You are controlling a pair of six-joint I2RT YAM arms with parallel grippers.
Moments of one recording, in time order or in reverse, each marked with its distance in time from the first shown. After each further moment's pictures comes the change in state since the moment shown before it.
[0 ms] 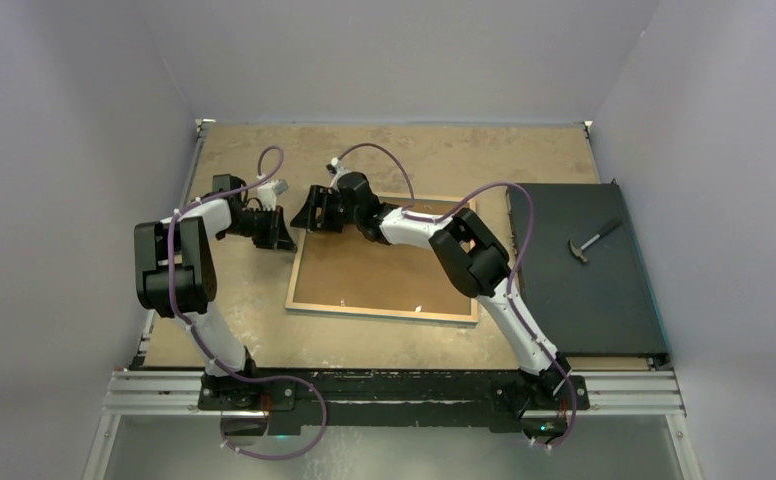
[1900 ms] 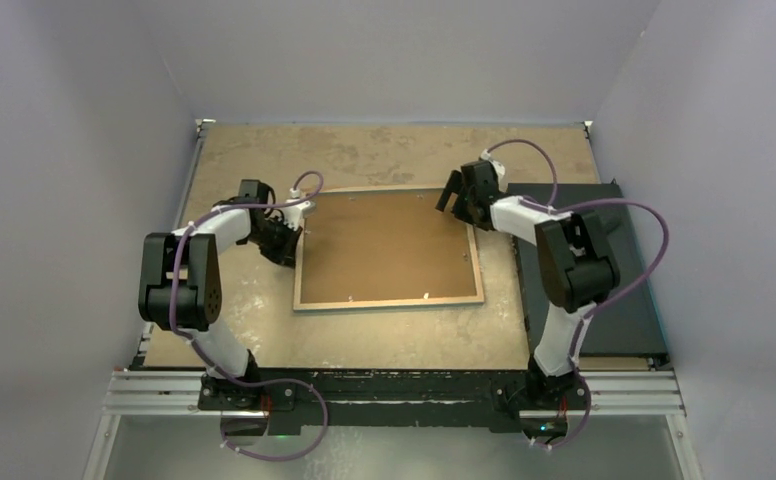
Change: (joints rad) left arm -0.167 -0.107 -0.077 -0.061 -0.311 0.242; right arm -0.478 -0.622 -0.705 -0.359 0.472 -0.162
